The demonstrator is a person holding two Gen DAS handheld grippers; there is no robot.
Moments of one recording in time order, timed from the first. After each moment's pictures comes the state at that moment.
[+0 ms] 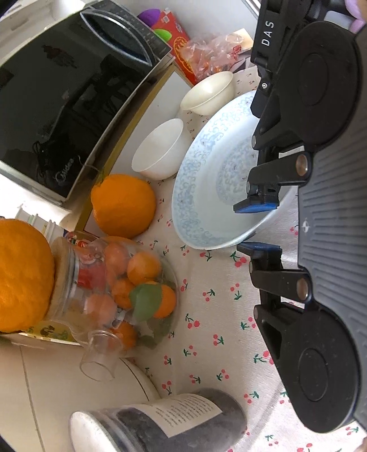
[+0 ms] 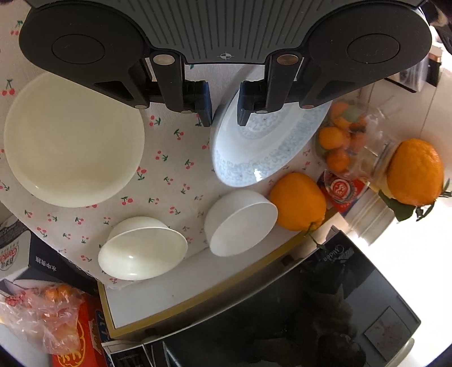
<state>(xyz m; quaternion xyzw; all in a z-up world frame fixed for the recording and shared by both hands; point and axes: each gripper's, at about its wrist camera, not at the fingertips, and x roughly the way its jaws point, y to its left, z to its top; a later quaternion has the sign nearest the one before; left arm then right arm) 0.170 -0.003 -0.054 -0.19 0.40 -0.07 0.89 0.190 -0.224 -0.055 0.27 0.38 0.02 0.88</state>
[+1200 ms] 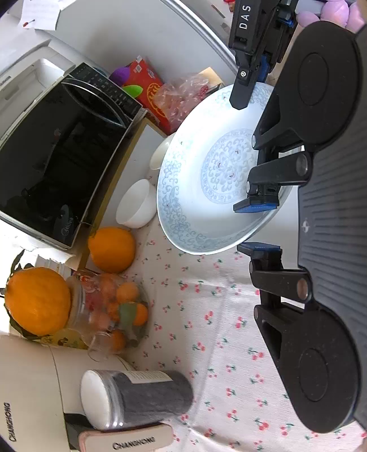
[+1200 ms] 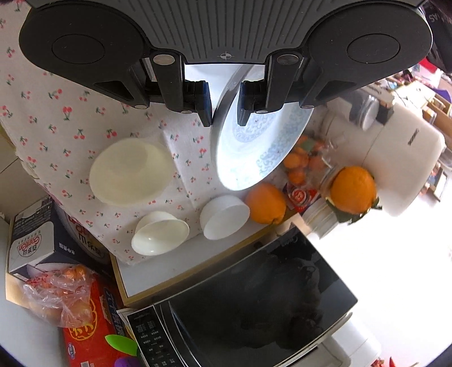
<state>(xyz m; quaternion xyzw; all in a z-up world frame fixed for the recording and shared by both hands) 0.069 -0.004 -0.014 -0.18 0.39 -0.14 0.89 0.060 -0.245 0.005 0.25 0.36 0.05 0.90</state>
